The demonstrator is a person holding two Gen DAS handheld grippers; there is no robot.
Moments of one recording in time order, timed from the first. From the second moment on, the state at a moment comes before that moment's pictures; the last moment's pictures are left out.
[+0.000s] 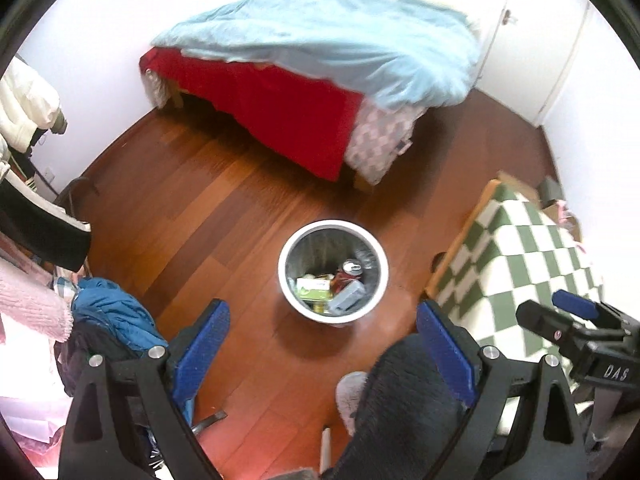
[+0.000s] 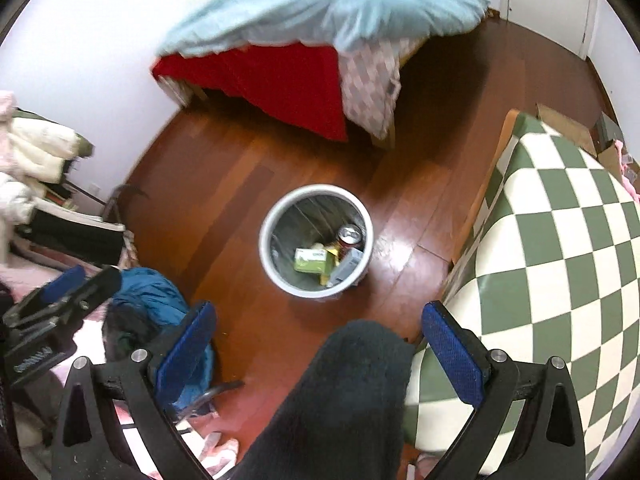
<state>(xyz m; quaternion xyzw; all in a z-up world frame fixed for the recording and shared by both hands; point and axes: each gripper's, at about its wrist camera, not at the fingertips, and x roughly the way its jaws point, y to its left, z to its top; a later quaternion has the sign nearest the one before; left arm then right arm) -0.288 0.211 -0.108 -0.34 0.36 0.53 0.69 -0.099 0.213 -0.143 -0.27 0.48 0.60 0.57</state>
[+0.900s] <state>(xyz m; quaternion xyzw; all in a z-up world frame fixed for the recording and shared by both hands) -0.308 0.139 0.010 -0.32 0.26 0.47 0.78 -0.109 0.111 0.022 -0.20 0.43 0.71 0.52</state>
